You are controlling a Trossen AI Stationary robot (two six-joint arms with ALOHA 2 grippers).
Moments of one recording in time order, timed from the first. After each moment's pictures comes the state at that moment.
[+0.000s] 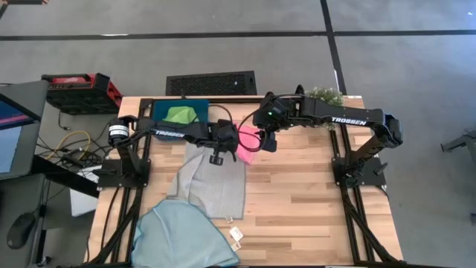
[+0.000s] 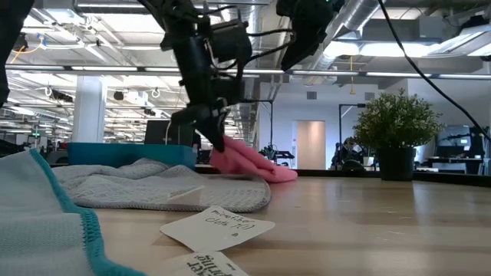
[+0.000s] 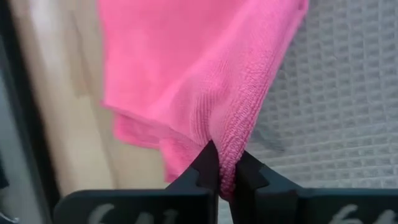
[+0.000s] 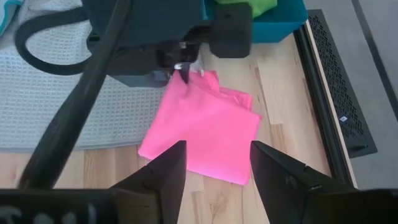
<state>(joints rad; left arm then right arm) 0.19 1.81 1.23 -0.56 -0.25 0.52 -0.20 1.56 1.47 -0.83 0.05 -0.21</state>
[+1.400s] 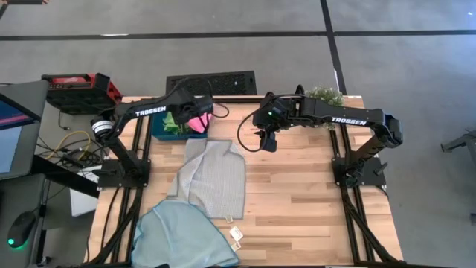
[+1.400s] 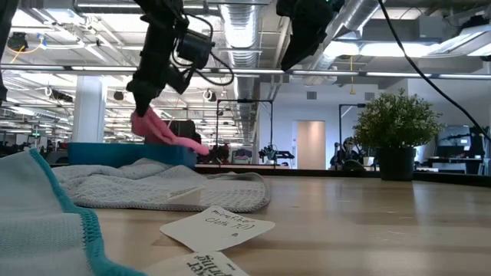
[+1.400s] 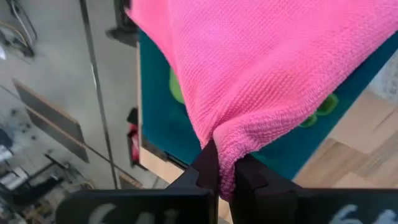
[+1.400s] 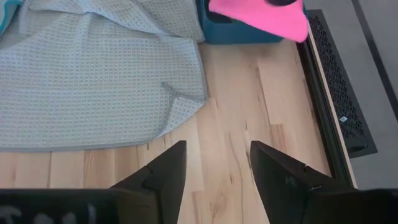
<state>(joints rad) 0.50 1.66 1.35 -1.34 -0.56 0.17 -0.20 1.56 1.47 -0.83 0.05 -0.21</state>
